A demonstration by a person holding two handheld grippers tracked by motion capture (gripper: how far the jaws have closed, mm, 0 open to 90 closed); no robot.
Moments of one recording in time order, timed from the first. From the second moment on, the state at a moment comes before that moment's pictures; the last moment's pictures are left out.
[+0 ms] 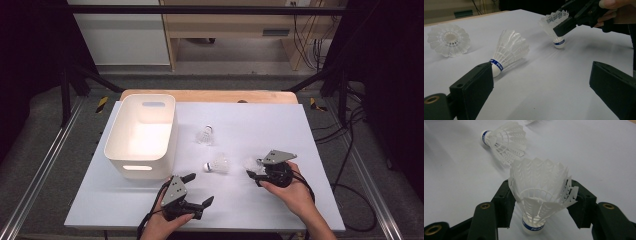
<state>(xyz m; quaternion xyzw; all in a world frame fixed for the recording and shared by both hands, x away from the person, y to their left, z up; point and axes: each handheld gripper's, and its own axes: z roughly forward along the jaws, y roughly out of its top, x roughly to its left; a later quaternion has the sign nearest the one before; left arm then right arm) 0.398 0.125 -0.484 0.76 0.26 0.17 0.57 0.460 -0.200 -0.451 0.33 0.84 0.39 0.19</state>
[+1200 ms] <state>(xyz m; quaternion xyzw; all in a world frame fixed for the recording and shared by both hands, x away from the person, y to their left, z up) 0.398 0.125 -0.484 0.76 0.26 0.17 0.57 0.491 -0.231 -0.469 0.45 0.80 0.37 0.17</state>
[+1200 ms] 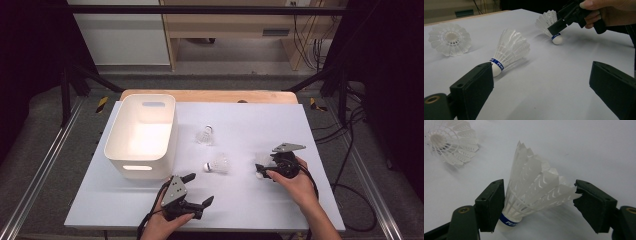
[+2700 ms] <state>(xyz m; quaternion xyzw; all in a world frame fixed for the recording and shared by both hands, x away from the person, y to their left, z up) 0.398 0.125 -0.484 0.76 0.26 0.17 0.57 0.473 -0.202 -0.430 0.36 0.82 0.38 0.22</state>
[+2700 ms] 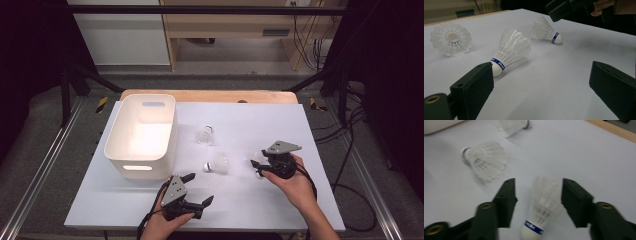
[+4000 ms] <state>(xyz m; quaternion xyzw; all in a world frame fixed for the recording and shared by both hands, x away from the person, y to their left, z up) 0.397 0.126 -0.483 0.76 0.26 0.17 0.57 0.516 -0.224 -0.444 0.37 0.86 0.28 0.21</state>
